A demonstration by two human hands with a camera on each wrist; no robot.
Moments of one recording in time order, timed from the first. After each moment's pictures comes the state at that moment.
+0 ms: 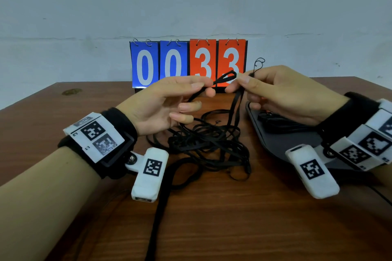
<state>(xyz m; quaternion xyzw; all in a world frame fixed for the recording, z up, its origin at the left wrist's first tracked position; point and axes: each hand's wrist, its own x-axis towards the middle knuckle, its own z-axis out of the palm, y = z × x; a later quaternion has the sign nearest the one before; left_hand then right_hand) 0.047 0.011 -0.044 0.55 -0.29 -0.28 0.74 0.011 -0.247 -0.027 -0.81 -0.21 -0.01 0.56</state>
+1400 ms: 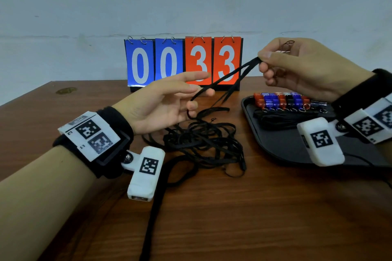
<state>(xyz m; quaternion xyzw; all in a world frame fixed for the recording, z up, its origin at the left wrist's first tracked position) 0.049 0.007 -0.046 0.59 -0.26 -0.26 0.72 0.018 -0.279 0.002 -0.74 -0.17 -0.06 0.64</state>
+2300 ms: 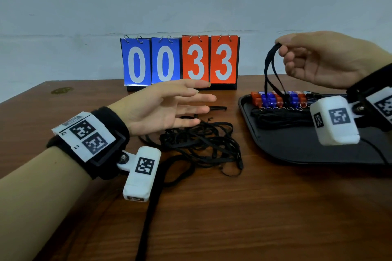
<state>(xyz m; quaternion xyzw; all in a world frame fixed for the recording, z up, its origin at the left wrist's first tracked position) 0.053 0.009 -0.049 0.60 -0.22 -0.30 0.71 0.027 -0.315 0.023 -0.70 -0.04 -0.01 0.71</state>
